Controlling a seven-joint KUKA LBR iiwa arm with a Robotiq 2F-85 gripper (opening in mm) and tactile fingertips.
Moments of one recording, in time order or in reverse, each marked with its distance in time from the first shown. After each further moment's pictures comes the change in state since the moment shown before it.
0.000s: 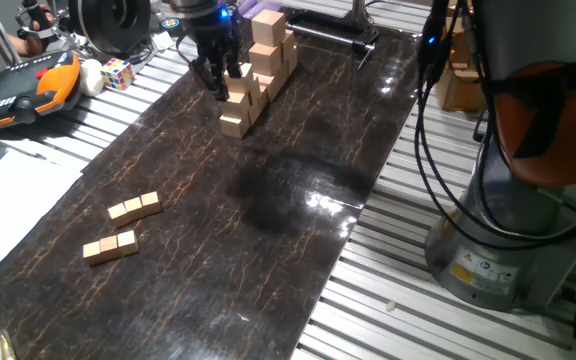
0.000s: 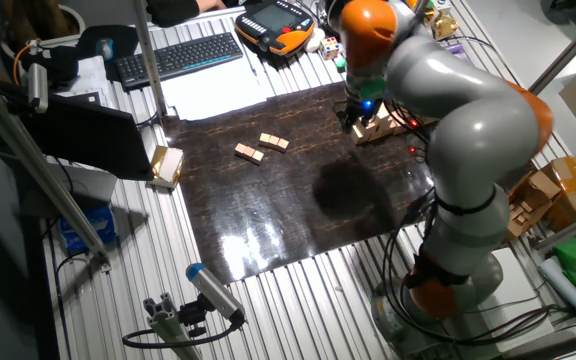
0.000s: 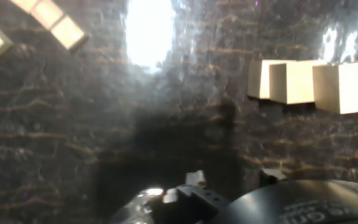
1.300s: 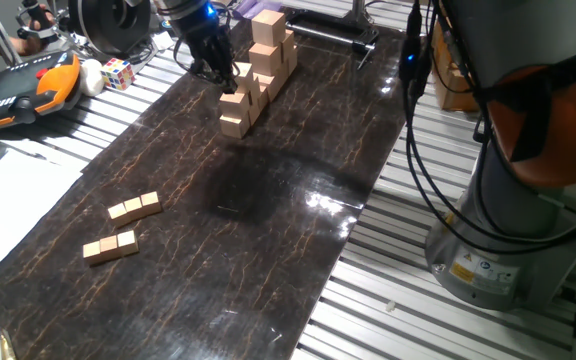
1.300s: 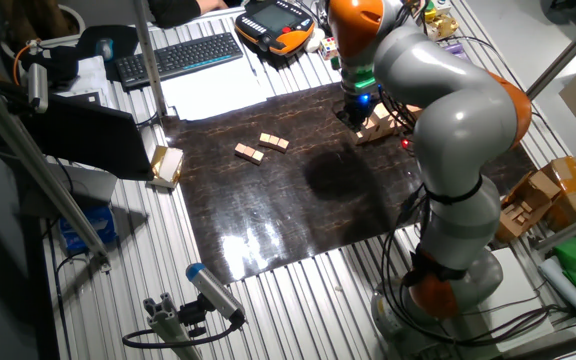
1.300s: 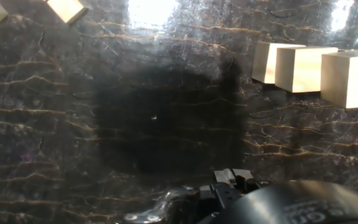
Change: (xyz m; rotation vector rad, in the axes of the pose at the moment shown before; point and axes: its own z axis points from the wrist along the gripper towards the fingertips) arm 0.000 0.000 0.000 -0.005 0.075 -0.061
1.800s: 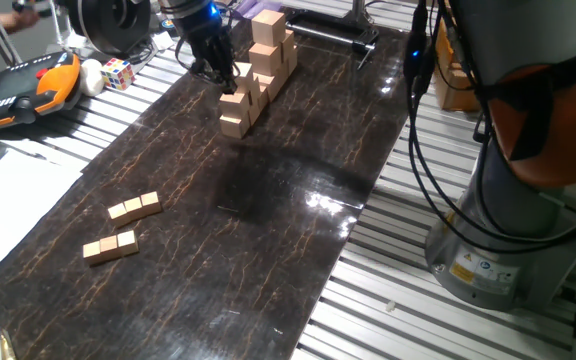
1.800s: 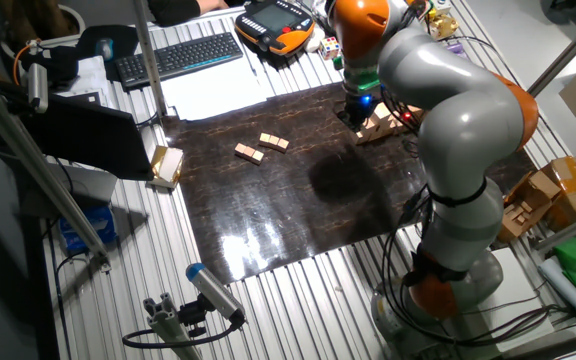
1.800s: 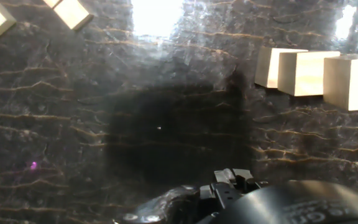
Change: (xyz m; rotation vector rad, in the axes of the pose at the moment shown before) arm 0.000 0.000 0.000 -0.021 -0.037 0.023
